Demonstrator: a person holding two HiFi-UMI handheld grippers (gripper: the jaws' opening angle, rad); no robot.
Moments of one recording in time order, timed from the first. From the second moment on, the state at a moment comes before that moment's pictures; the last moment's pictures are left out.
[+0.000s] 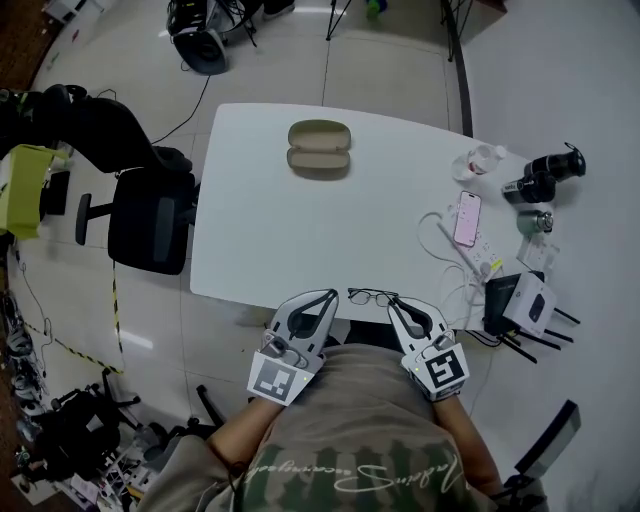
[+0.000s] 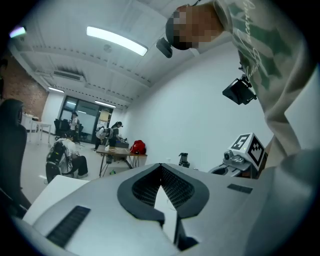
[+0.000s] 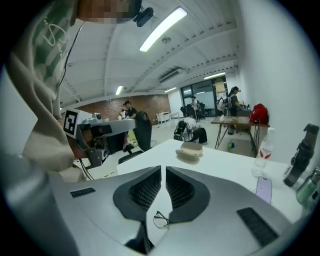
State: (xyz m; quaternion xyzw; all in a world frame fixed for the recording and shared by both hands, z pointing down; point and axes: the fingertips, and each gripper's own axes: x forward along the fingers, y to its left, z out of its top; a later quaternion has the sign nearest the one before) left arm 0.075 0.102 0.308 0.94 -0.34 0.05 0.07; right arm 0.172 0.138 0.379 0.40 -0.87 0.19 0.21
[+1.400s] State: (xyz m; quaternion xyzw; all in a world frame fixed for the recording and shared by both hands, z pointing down) left arm 0.037 0.126 0.323 0.86 -0.50 0.06 0.09; right arm 0.165 0.172 0.569 0.08 -0.82 0.06 0.57
